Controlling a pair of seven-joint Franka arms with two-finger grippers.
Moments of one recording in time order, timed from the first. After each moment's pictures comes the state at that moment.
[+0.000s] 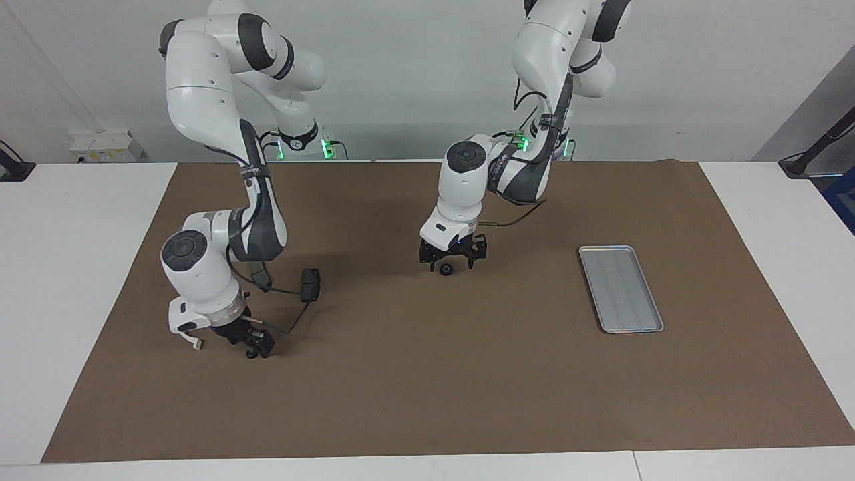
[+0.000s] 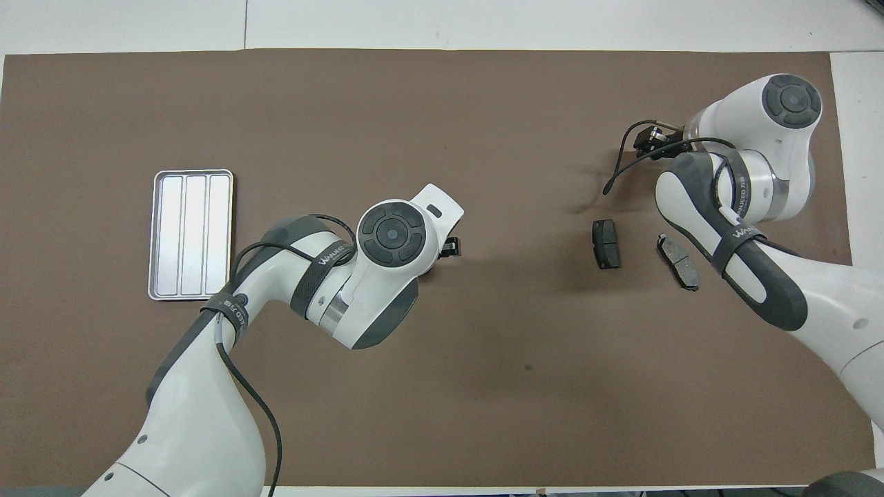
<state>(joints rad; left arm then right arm) -0.58 0.38 -0.10 -1.85 0.07 2.30 -0.71 -0.15 0.61 0.15 -1.62 -0.14 2.33 0.50</state>
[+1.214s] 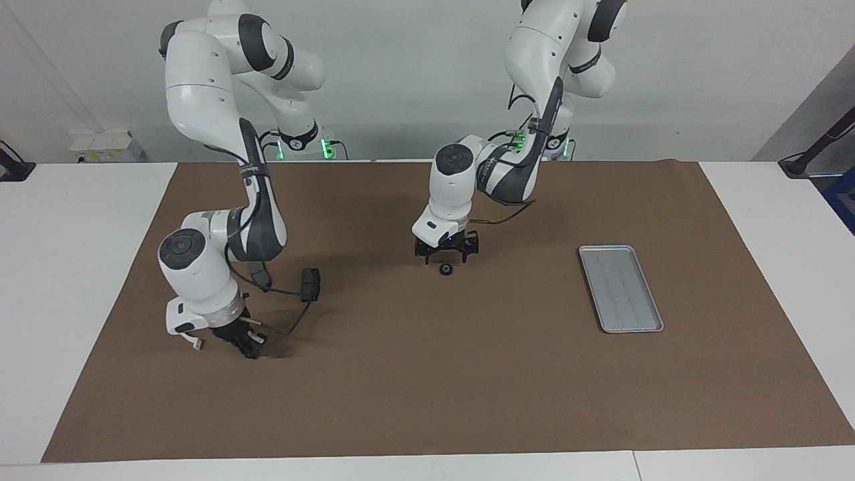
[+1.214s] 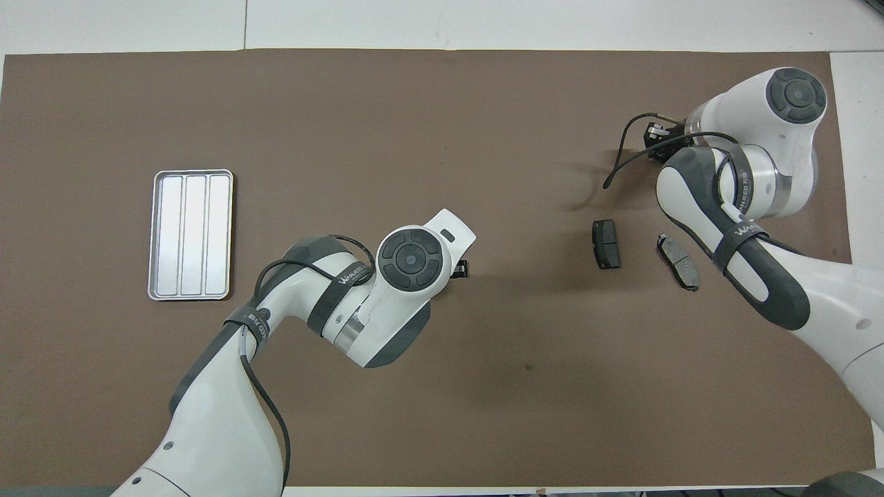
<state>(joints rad) -0.62 0.38 -0.10 -1.91 0.07 2.33 -0.71 -0.15 0.61 0.16 -1.60 -0.13 2.33 0.50</state>
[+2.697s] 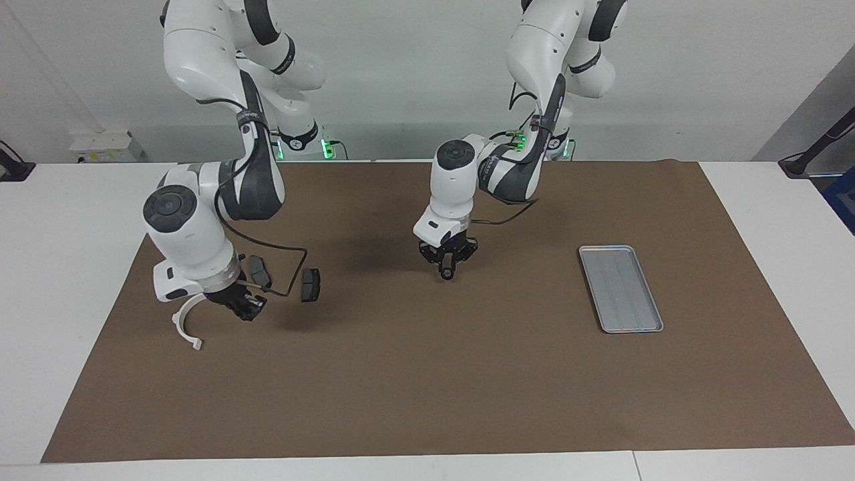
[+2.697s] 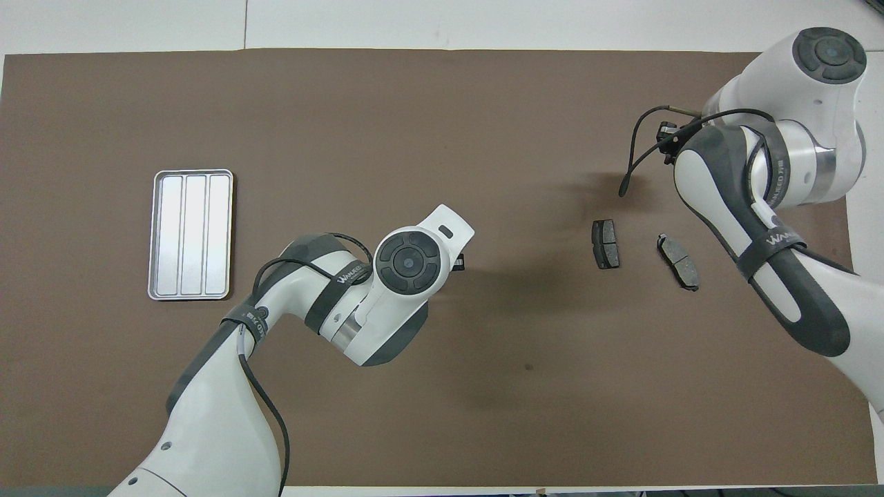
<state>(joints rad) -0.62 0.38 -0.08 -1.84 0.11 2.30 -0.76 -0.12 0.43 0.19 -1.54 -0.14 1.95 0.48</state>
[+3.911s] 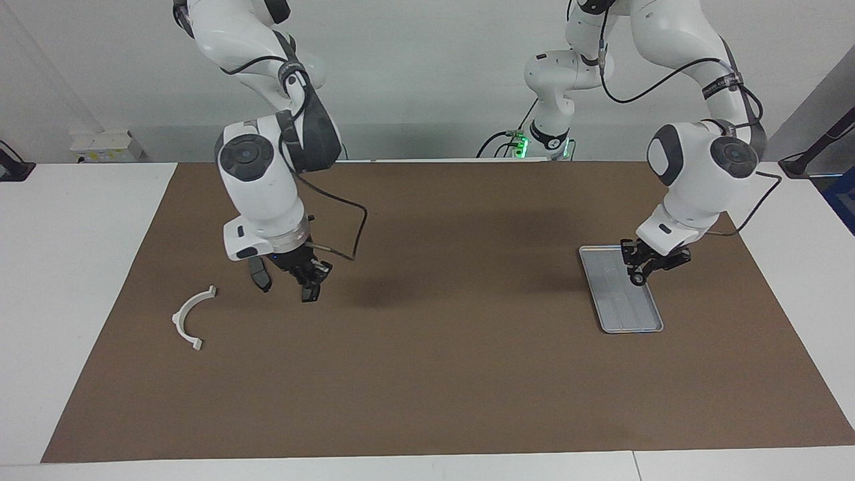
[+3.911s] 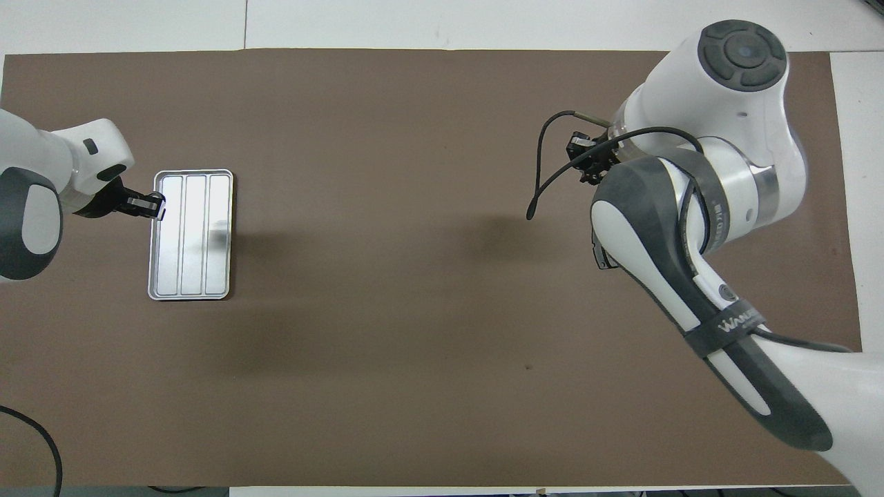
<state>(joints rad) 0.12 0.19 -0.07 -1.92 0.01 2.10 0.35 -0.09 0.38 0.48 -1.54 -0.14 1.88 0.92</state>
